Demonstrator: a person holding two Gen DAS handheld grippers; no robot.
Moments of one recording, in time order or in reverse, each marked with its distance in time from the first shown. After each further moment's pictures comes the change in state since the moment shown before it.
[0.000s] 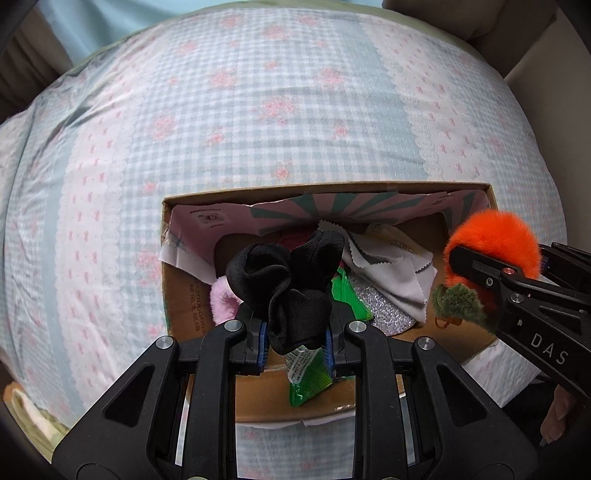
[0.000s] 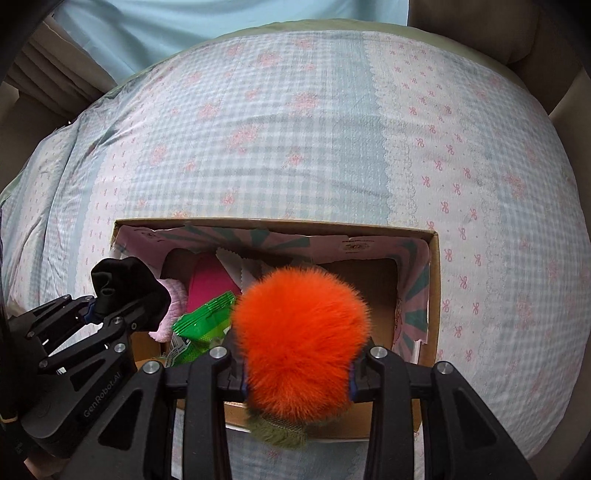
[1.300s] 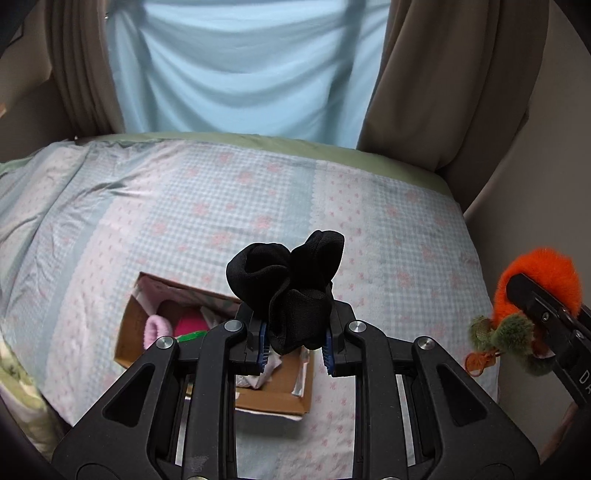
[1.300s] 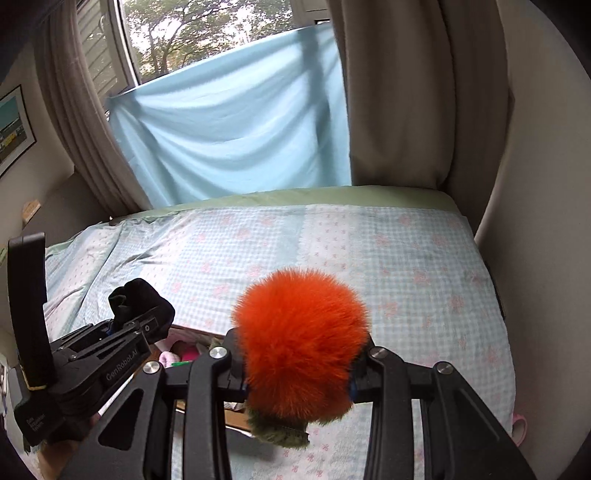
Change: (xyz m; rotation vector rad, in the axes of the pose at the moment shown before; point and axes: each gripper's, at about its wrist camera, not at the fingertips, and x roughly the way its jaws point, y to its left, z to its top) left arm -0.199 -0.184 -0.011 -0.238 -0.467 0.066; right arm -0.262 -0.143 -0.051 -0.073 -0.552 0.057
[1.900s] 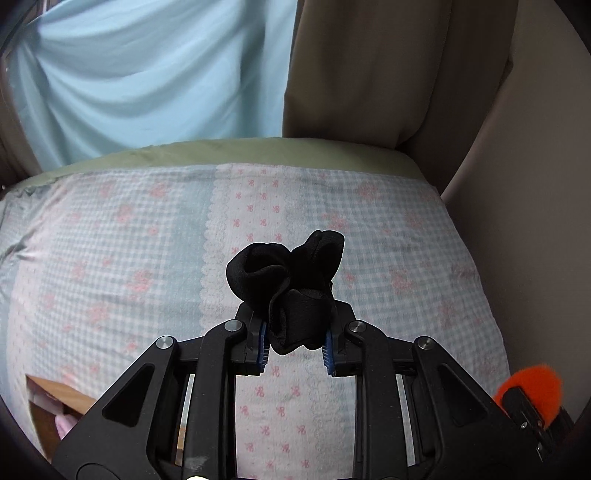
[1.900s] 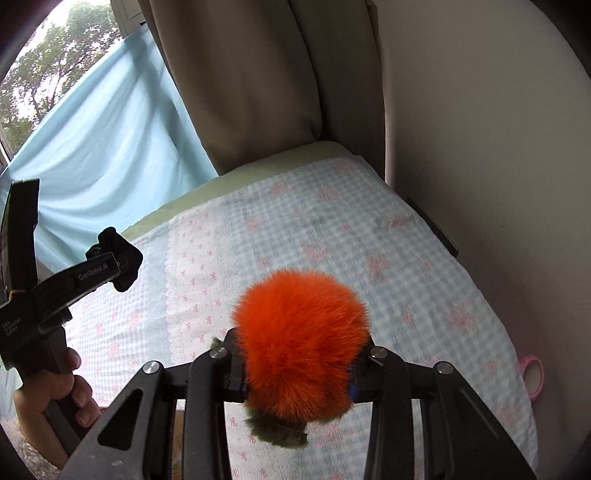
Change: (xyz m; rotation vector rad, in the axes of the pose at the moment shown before) left arm 0.207 -0.157 0.070 0.179 0.027 -0.148; right arm 0.096 -0.181 -0.022 0.383 -0.009 -0.278
